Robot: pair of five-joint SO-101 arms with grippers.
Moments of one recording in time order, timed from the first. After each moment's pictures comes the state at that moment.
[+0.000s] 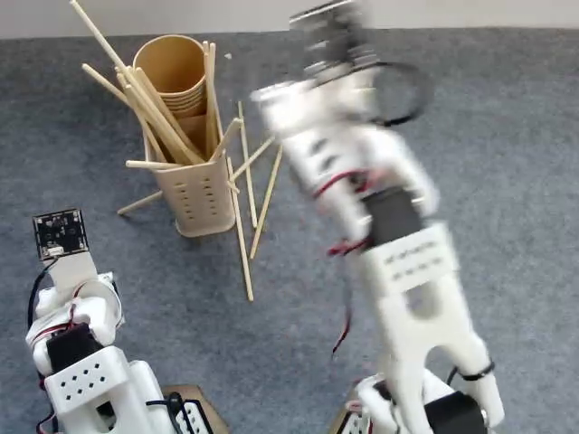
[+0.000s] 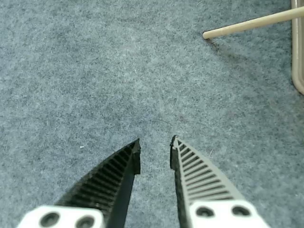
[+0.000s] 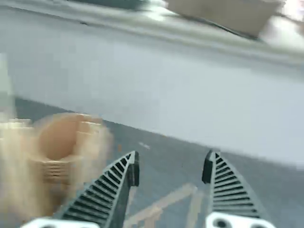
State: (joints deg) left arm -36.6 -77.1 81.3 54.9 -8.5; right arm -18.5 -28.1 5.4 37.2 1.9
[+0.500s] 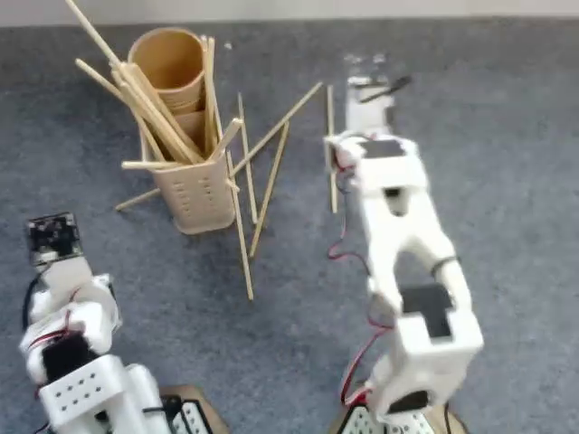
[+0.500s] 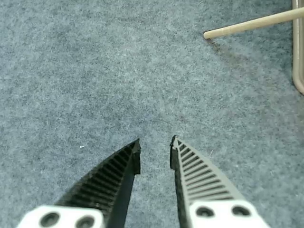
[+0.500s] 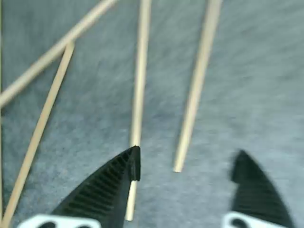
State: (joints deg) left arm -36.6 -77.1 81.3 54.9 -8.5; right arm -12.8 16.3 1.6 42.9 -0.8
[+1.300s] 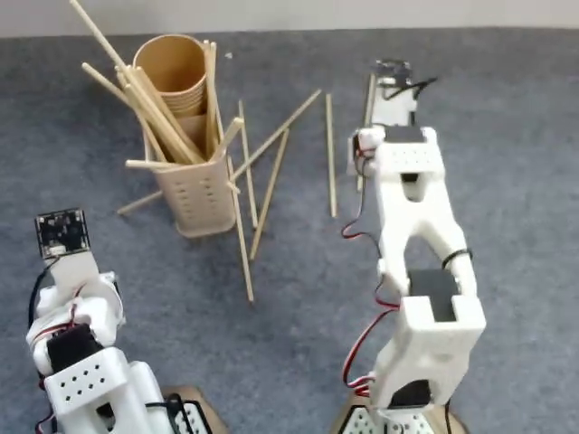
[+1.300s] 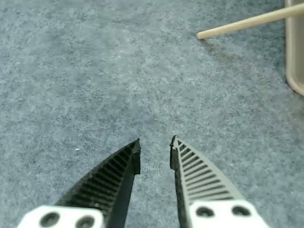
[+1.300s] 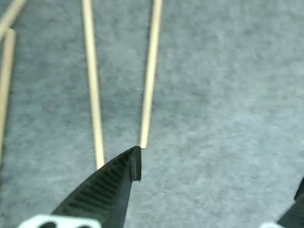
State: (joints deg) left arm -35.3 -77.1 81.8 54.9 -8.5; right arm -7.0 14.1 -0.1 51.1 -3.0
